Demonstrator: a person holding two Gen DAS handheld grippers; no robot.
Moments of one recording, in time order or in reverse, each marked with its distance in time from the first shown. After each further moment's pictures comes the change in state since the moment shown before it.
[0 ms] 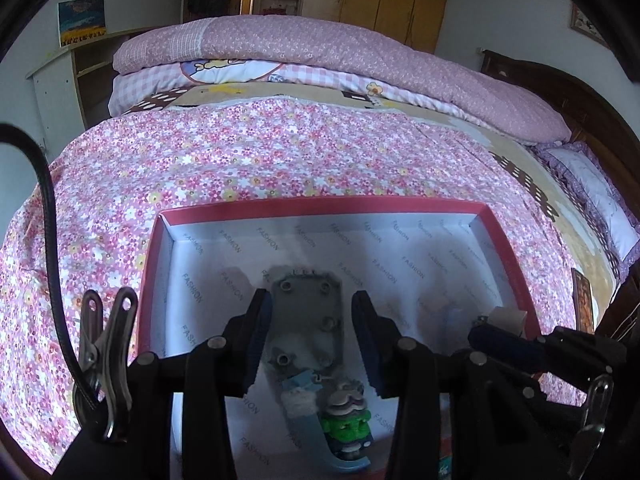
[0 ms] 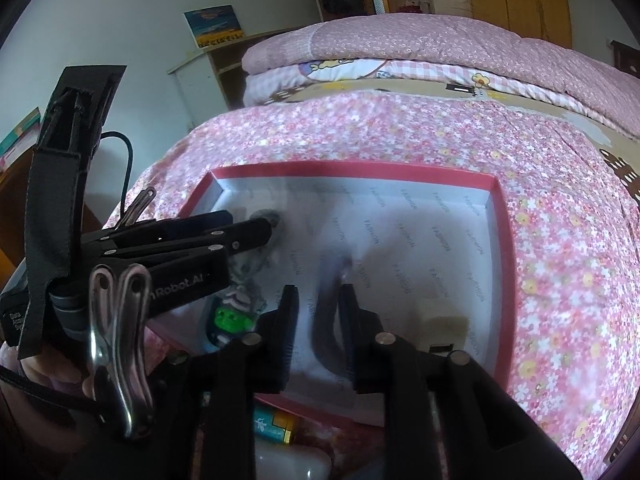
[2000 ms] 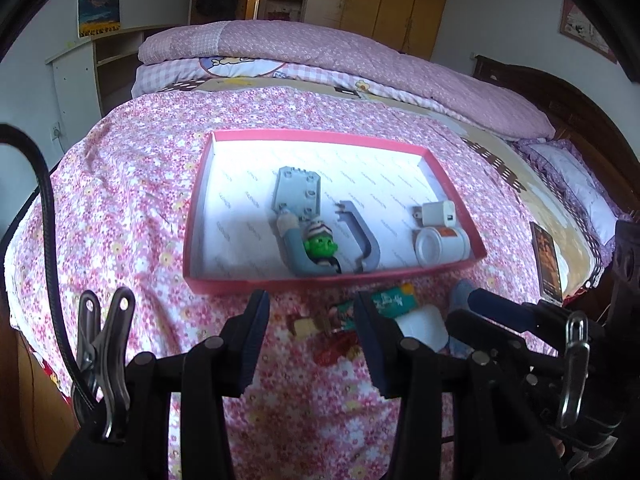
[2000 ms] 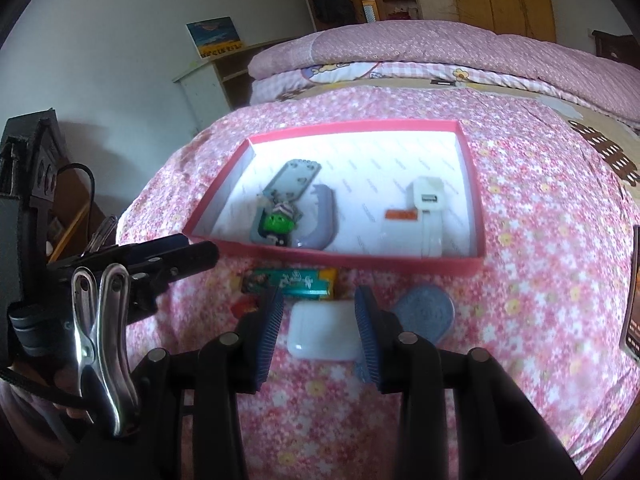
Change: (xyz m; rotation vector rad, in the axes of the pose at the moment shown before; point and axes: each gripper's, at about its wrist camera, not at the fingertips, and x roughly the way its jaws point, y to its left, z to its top) left arm -0.104 -0.013 -0.101 -0.024 -0.015 -0.016; right arm -0.069 0.019 -0.086 0.034 -0.042 -0.003
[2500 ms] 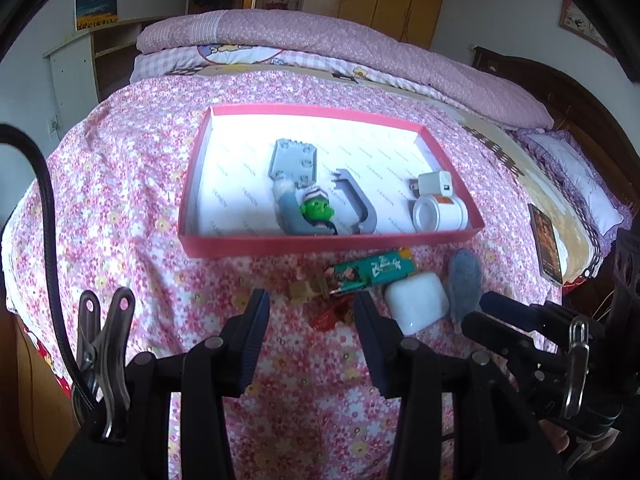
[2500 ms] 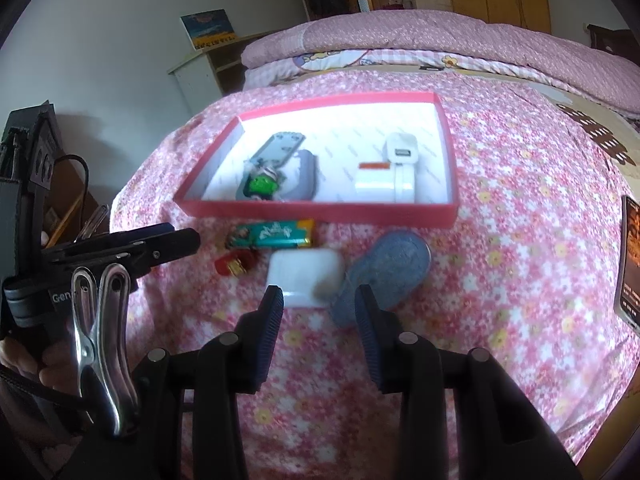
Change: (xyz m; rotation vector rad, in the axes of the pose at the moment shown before) left arm 0.003 -0.002 -0.021 -0.002 0.039 -0.006; right arm -0.010 -0.012 -0.033 0.006 0.033 -0.022
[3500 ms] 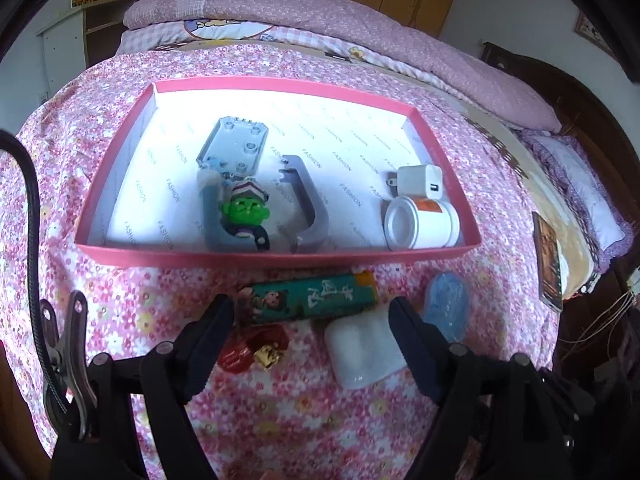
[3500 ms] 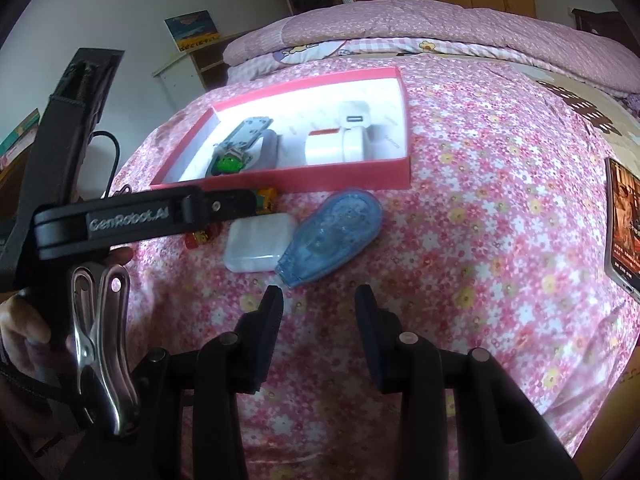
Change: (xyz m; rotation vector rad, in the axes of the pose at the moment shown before) left arm 0.055 -0.045 0.020 -0.053 0.063 -0.010; right arm -0.004 -0.030 -0.022 0.050 0.008 -0.018
